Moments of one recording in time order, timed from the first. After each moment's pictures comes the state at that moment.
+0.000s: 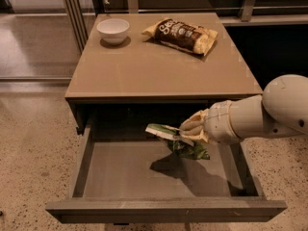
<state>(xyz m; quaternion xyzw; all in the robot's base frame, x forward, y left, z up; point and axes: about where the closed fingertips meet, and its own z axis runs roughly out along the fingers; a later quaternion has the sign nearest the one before) 0.478 -0.095 0.782 -0.65 0.65 0.11 0.38</state>
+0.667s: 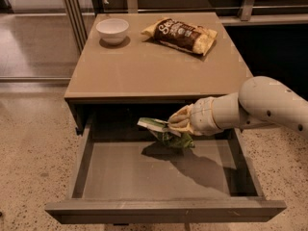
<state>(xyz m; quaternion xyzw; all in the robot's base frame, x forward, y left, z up) 0.536 -0.073 0.747 -0.67 0.61 0.11 0.41</state>
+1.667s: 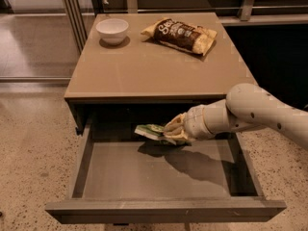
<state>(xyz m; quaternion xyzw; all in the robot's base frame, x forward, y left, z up) 0.540 -0.059 0.701 -0.67 0.61 0.16 0.38</state>
